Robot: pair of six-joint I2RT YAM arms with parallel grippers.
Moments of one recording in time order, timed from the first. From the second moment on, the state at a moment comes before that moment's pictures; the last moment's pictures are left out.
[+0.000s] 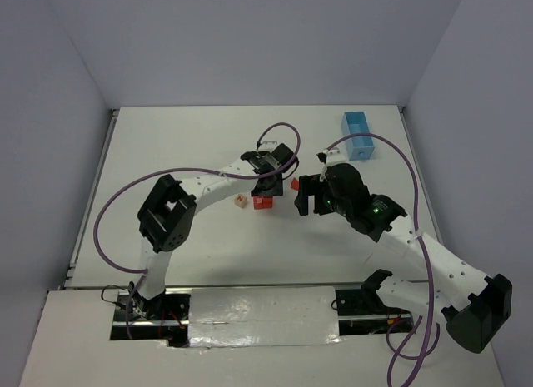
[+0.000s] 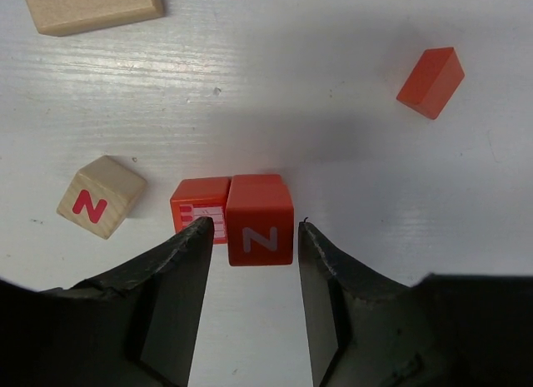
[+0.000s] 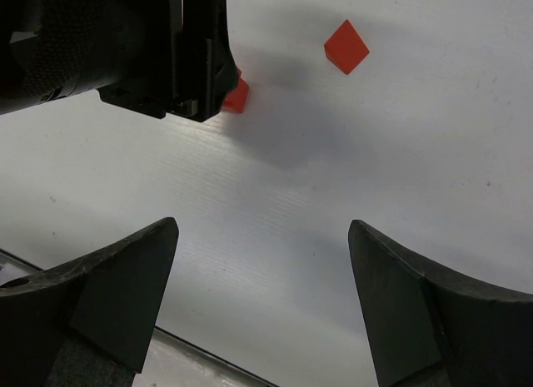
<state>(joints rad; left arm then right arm) -0.81 2.03 1.65 -0.77 -0.37 -0.82 0.65 0.98 0.86 -0.52 0.13 0.39</state>
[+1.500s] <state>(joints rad) -0.56 1.77 1.36 -0.80 -0.34 -0.98 0.64 0.95 0.86 -0.51 0.13 0.39</state>
